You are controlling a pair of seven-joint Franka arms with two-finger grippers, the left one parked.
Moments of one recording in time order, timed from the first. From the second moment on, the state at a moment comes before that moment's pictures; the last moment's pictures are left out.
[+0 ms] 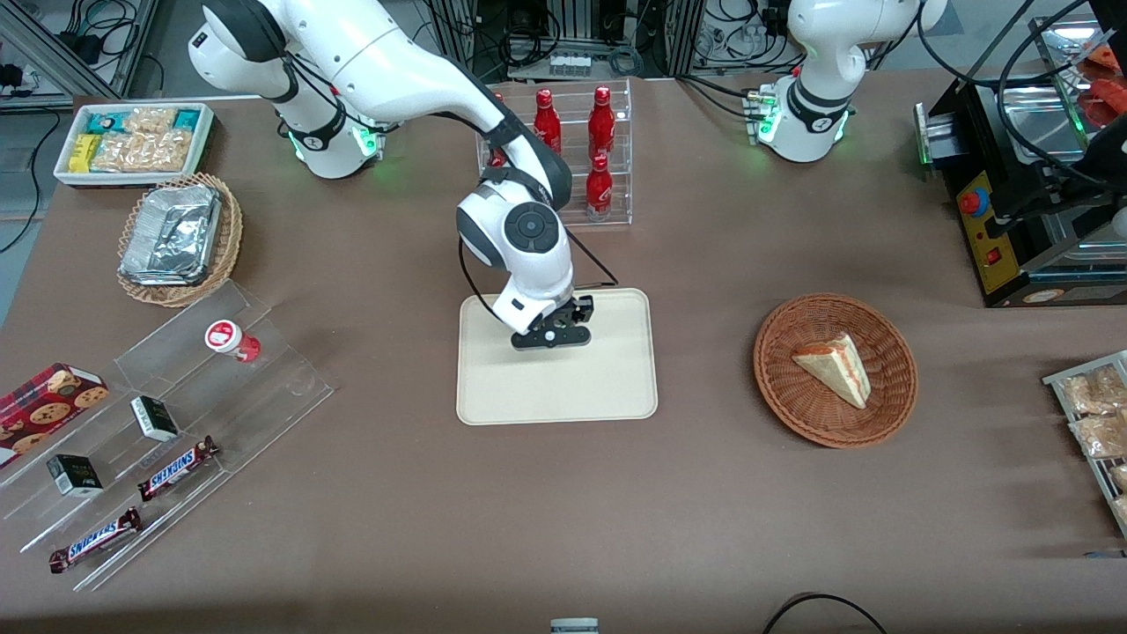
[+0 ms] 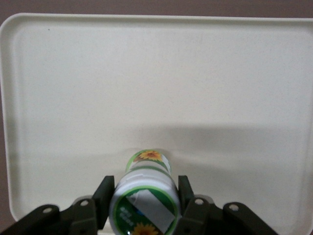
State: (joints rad) arm 0.81 0.62 -0.02 -1.64 0.03 2.31 0.73
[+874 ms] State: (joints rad) arm 0.83 0.66 -0.03 -1.64 -0.02 2.35 0.78
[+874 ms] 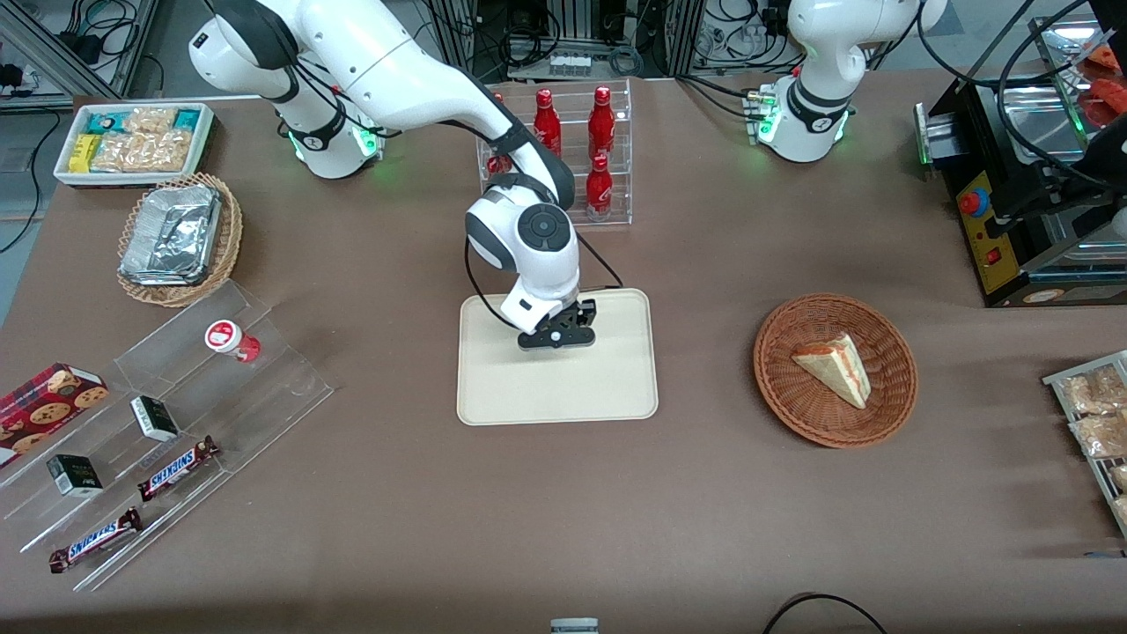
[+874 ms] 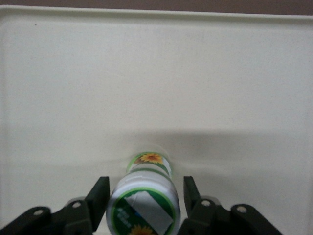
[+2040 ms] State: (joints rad) arm 0.72 0.25 -0.04 -1.70 0.01 1.94 0.72
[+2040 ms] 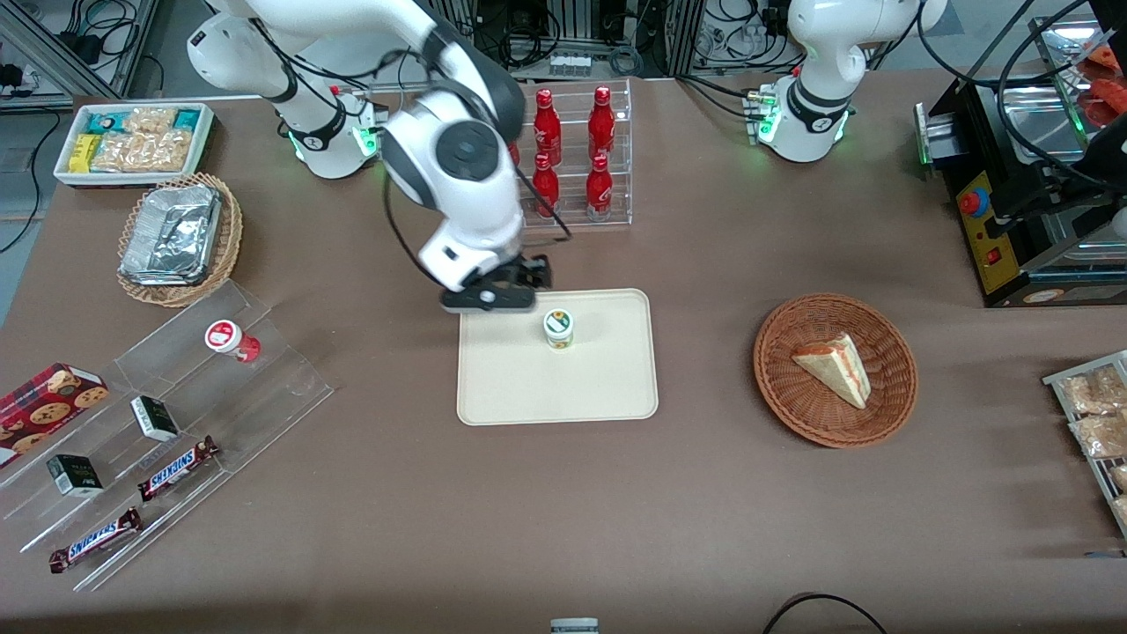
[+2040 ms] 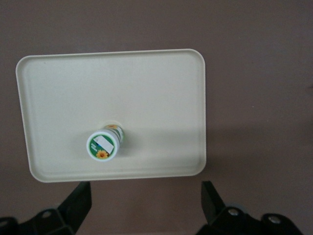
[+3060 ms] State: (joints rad) arm 0.15 -0.03 -0.04 -1.71 0.05 1.56 0.15
